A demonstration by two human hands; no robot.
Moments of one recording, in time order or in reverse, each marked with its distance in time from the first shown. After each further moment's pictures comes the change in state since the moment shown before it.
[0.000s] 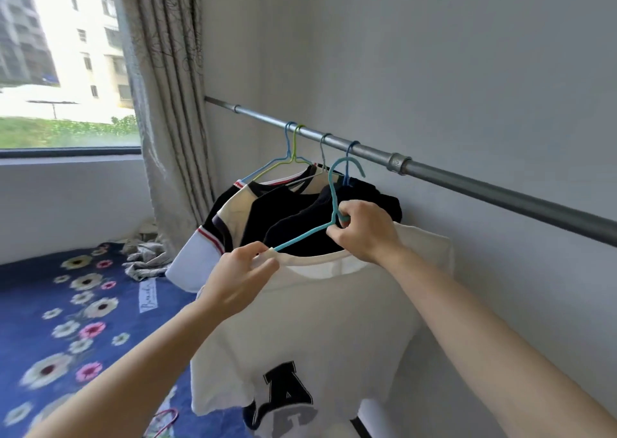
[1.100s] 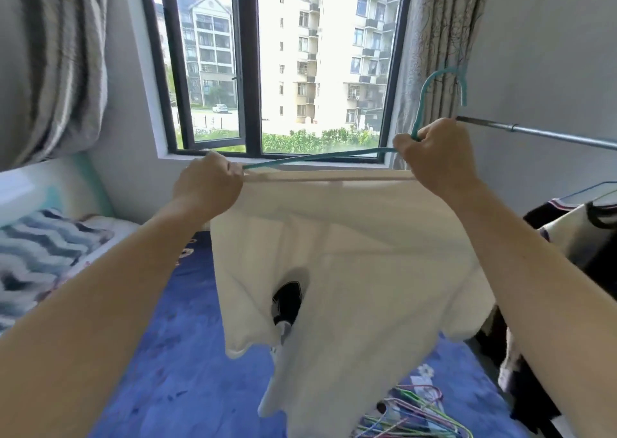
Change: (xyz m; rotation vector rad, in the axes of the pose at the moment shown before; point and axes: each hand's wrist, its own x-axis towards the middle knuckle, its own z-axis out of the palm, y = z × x) left_hand -0.254 -0.213 -0.611 0.520 0.618 -0.394; right_hand -0.009 -0.604 0.047 0.466 0.281 -0.220
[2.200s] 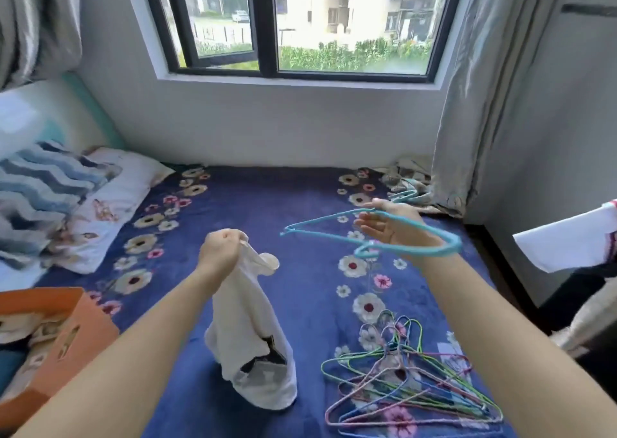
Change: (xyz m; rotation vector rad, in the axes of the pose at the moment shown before) left_hand 0.001 -0.141 0.217 -0.344 -0.238 -0.632; right_hand -0.052 0.126 0.261 1.109 -0.624 1.130
